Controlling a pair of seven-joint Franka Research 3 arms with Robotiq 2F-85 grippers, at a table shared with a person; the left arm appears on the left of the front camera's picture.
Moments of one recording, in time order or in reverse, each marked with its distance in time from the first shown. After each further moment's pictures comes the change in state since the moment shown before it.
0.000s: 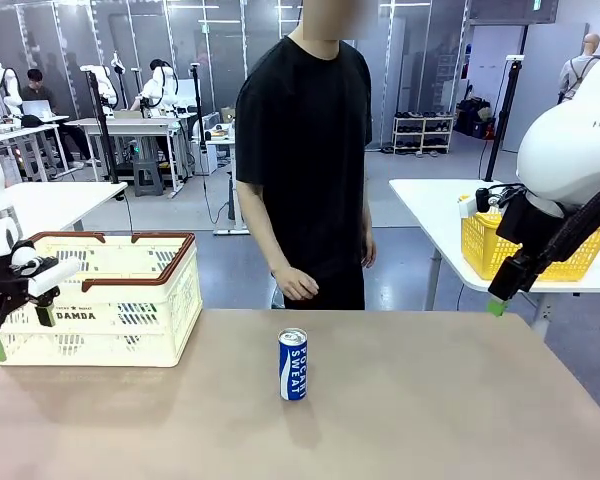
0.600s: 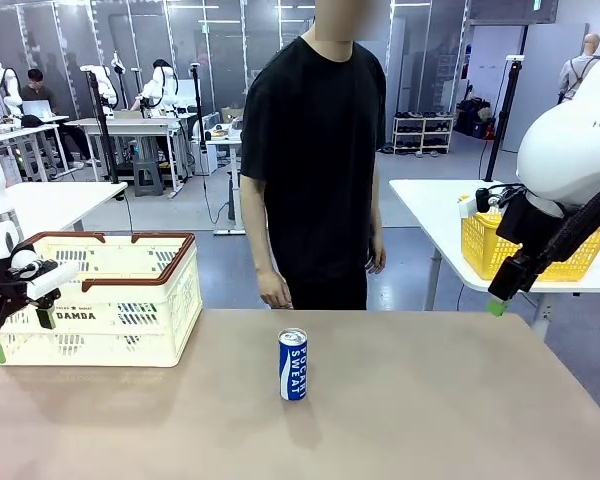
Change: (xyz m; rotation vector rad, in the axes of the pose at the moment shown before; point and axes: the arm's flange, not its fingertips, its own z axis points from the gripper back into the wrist) left arm -0.001 0.001 -0.003 -0.007 0.003 -0.016; right arm 0.000 0.000 0.000 0.000 0.000 0.000
